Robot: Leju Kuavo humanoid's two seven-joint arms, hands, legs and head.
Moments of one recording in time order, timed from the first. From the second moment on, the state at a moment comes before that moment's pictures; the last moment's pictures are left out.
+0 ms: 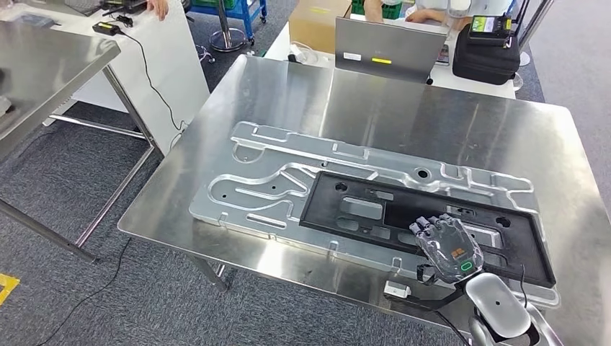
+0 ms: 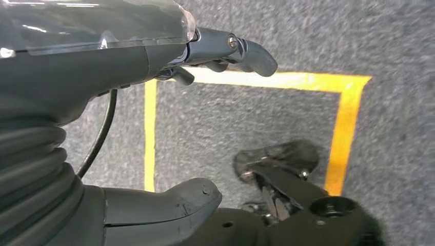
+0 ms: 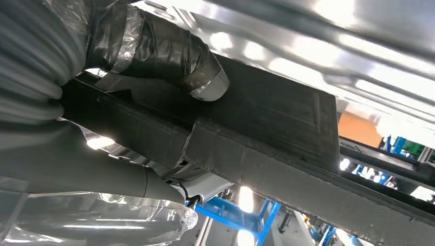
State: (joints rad) left arm -0.07 -0.16 1.24 -0.33 -1.42 -0.05 -0.37; right arm 0.12 -0.36 0.02 -1.78 1.51 -0.20 -0.14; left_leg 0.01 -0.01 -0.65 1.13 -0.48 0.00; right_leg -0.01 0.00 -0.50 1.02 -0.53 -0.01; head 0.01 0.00
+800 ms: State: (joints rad) left arm -0.07 -0.16 1.24 -0.33 -1.44 -0.03 -0.37; right arm 0.13 -0.36 -0.01 -1.74 1.49 -0.21 -0.14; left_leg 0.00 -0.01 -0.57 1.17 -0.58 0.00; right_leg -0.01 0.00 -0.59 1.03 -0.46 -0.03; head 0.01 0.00
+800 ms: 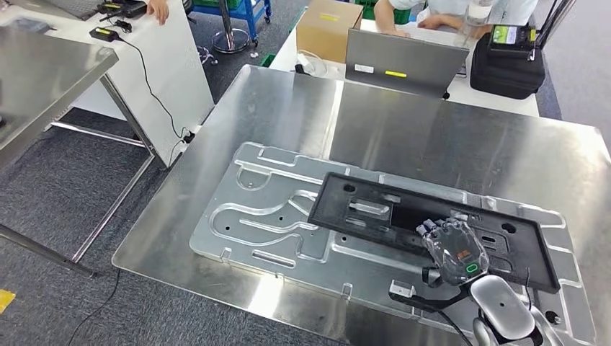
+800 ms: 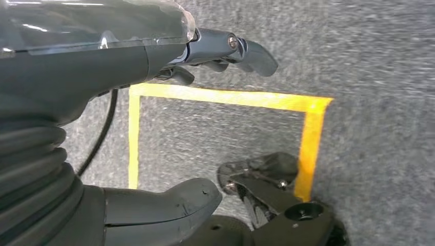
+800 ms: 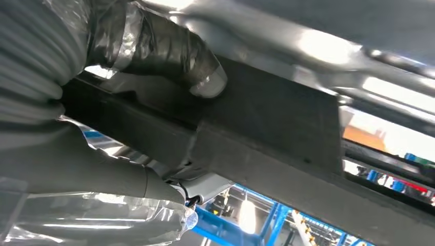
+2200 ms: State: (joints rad) left arm -0.07 -0.16 1.25 -0.33 -1.39 -0.07 -0.38; right arm 0.15 -0.32 -0.05 -1.74 1.48 -0.23 -0.16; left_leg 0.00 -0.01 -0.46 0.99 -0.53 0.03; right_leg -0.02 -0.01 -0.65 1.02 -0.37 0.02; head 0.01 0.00
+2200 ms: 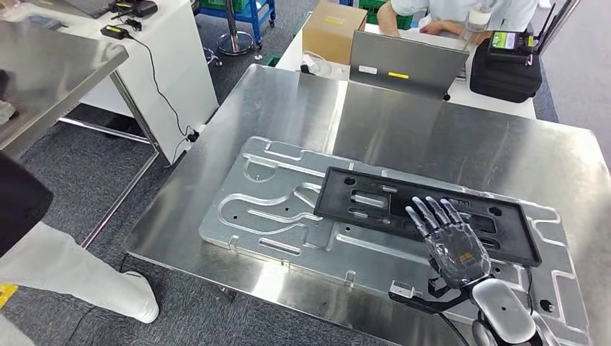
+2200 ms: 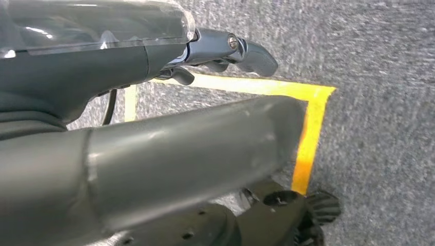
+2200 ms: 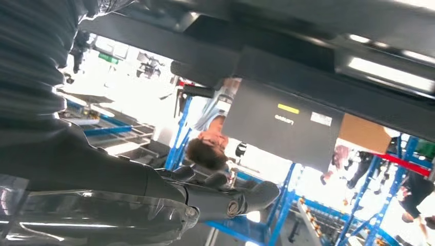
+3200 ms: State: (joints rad) left arm -0.07 -0.17 1.26 -0.33 -1.39 -0.08 -0.36; right arm 0.22 -0.22 -0.05 -1.79 1.55 -0.25 -0.07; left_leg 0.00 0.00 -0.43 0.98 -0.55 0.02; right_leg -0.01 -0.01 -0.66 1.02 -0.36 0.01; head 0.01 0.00
